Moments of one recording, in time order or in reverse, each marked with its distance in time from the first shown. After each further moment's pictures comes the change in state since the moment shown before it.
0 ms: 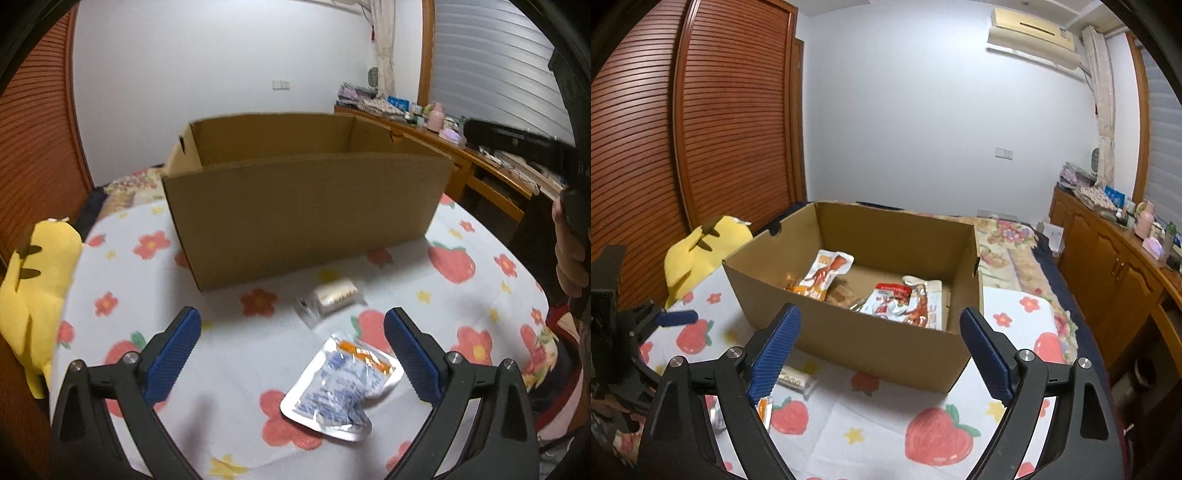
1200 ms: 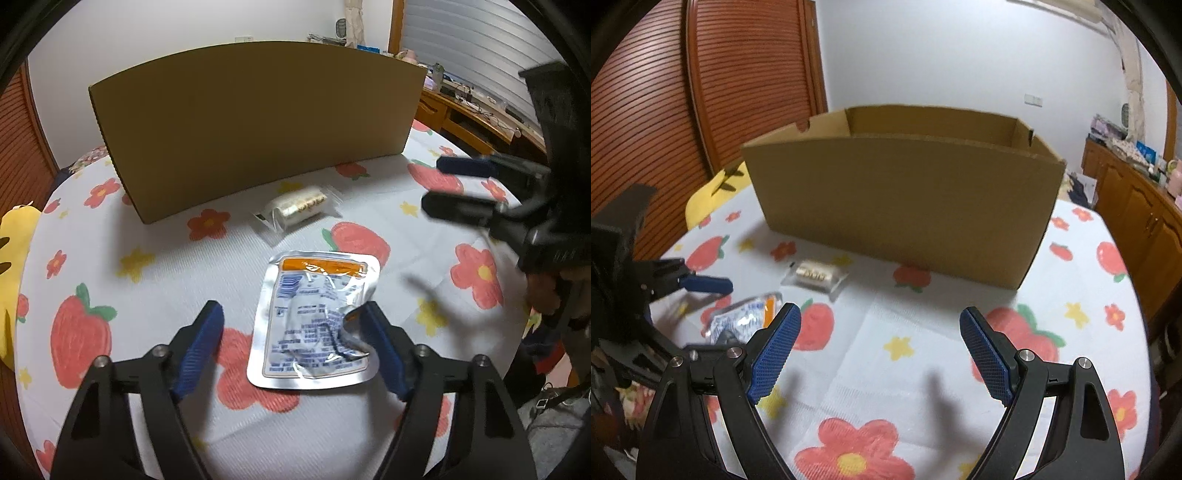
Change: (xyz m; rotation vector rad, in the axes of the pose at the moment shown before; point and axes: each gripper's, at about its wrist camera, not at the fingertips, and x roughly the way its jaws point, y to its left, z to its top) left arm 0.030 -0.015 -0.038 0.086 0.182 -0.087; right arm 0.039 0.021 -0.097 0.021 0.191 0.139
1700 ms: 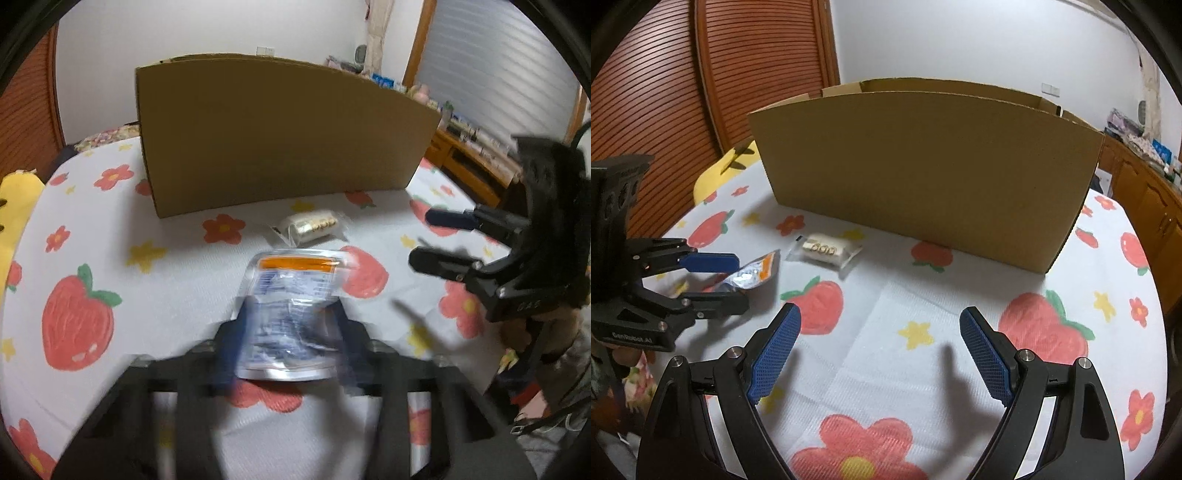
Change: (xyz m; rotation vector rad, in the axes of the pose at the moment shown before) left arm -0.014 0.022 -0.003 -0.148 -0.092 -0.063; right arm 0.018 0.002 -0.008 -0.023 0.059 0.047
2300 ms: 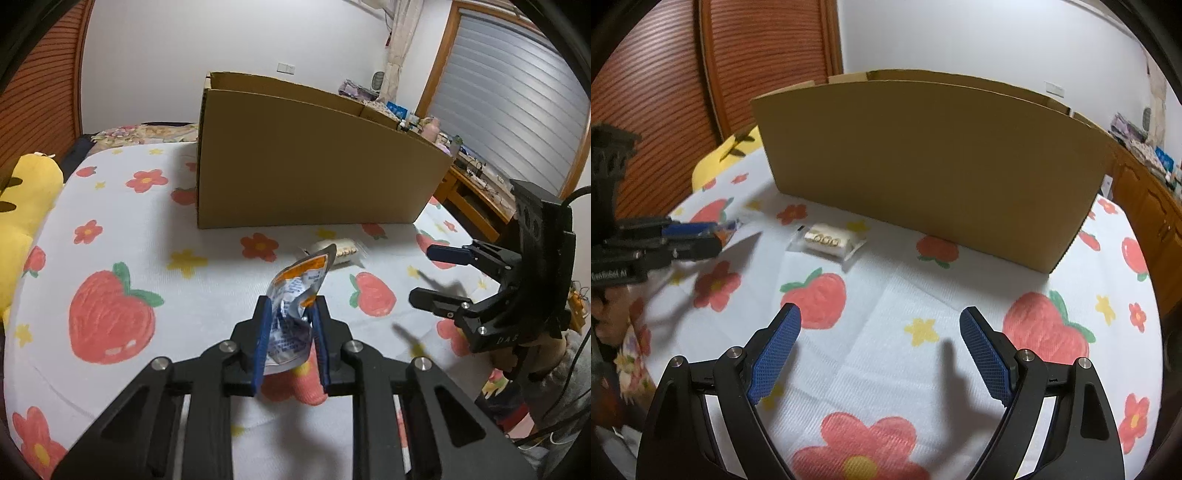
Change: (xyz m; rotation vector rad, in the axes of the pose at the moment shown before) left arm -0.023 0.023 0.001 -0.095 -0.065 -0.014; right arm 0.004 0.010 0.003 -0.056 0.041 -0.021
